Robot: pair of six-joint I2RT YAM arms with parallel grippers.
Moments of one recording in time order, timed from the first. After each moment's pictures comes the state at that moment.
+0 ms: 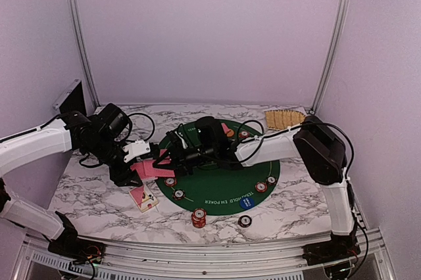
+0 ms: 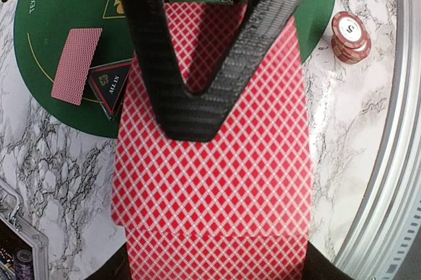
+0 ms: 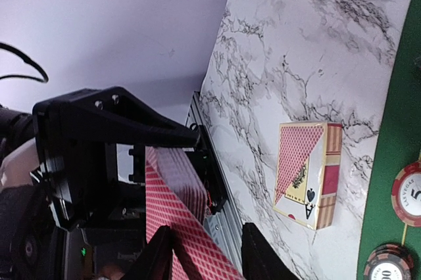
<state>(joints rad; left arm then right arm) -0.64 1.30 1.02 -0.90 0.20 0.57 0.93 2.19 1.47 0.38 -0.80 1.10</state>
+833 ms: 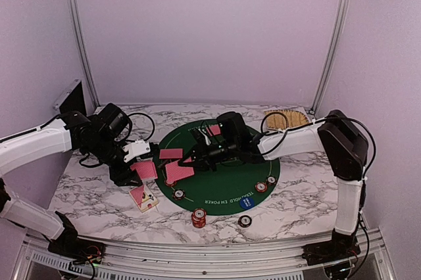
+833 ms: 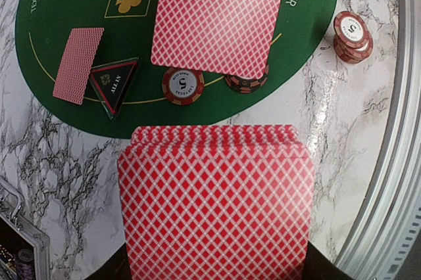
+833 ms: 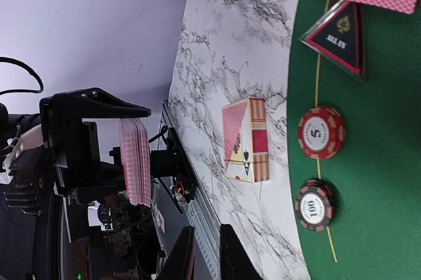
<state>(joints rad) -0.64 1.30 1.02 -0.90 0.19 0.57 0.83 2.02 1.29 0.26 -0.78 1.02</state>
